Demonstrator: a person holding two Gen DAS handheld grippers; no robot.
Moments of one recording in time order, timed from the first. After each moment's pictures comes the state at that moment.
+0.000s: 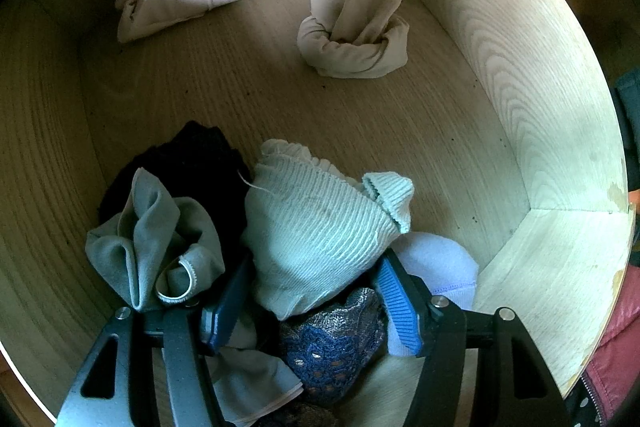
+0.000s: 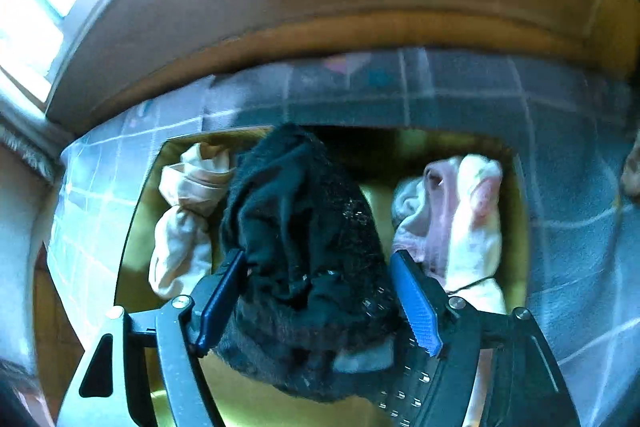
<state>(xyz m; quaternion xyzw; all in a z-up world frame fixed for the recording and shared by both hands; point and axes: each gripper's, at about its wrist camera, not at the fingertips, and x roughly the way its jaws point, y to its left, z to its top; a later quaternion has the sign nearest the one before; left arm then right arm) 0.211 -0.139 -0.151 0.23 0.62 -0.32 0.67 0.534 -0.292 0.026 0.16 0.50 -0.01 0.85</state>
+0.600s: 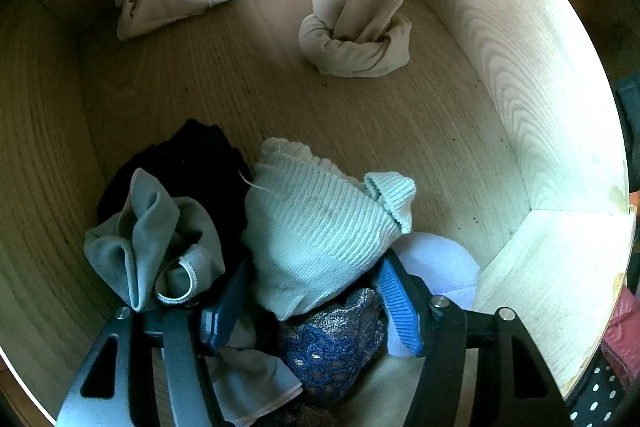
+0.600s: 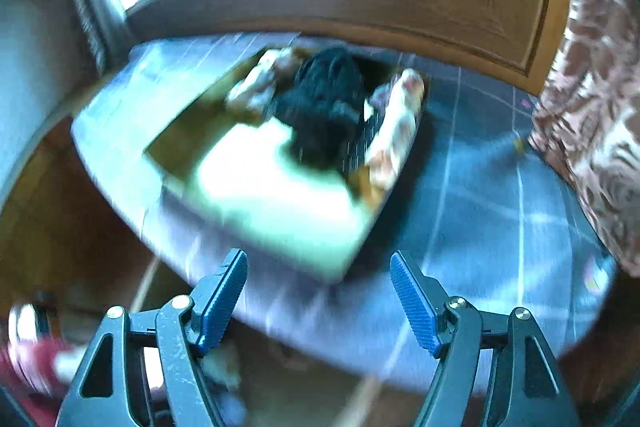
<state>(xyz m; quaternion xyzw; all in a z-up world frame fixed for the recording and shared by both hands) 0.215 -0.140 -0.152 0.24 0.62 -0.32 0.67 0.279 -0.269 0.052 0.00 0.46 0.07 0.89</state>
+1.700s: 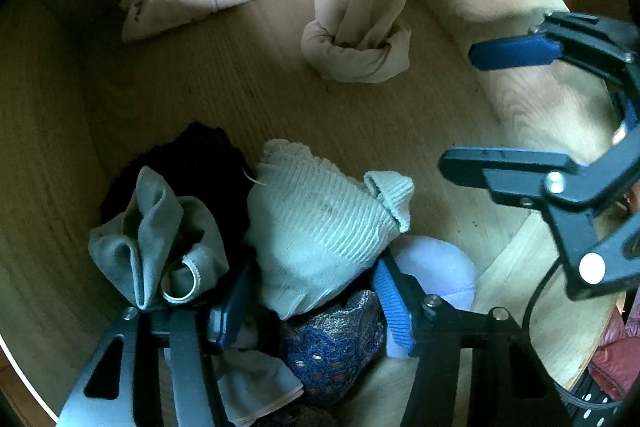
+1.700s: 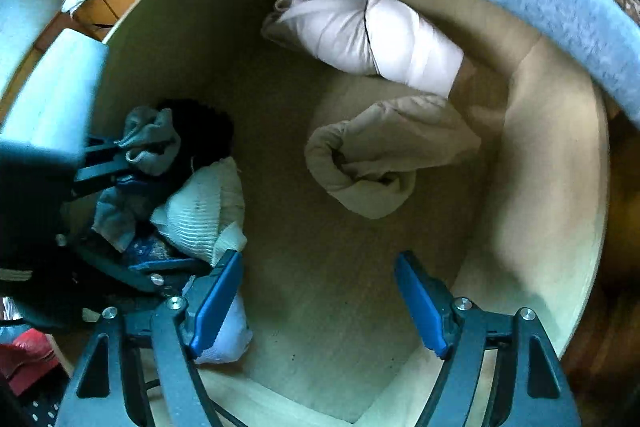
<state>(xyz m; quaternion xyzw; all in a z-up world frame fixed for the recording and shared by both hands) 0.213 -0.137 -0.151 0.23 0.62 -0.32 0.68 0.219 -0.203 -0.153 -0.02 0.59 0.09 0.80</state>
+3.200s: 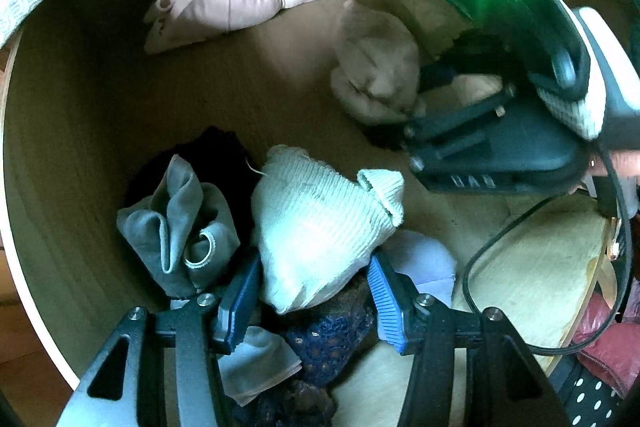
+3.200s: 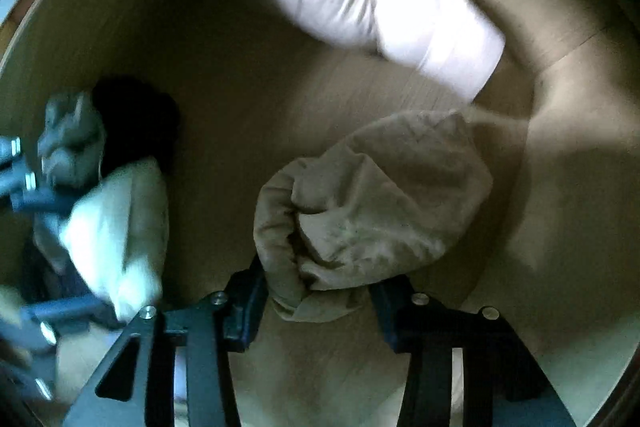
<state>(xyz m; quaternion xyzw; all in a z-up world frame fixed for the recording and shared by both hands) 0.206 -0.103 -0.127 0.21 0.60 -0.34 0.69 0.273 -0.195 -0.226 -0.08 0.63 0.07 0.77</state>
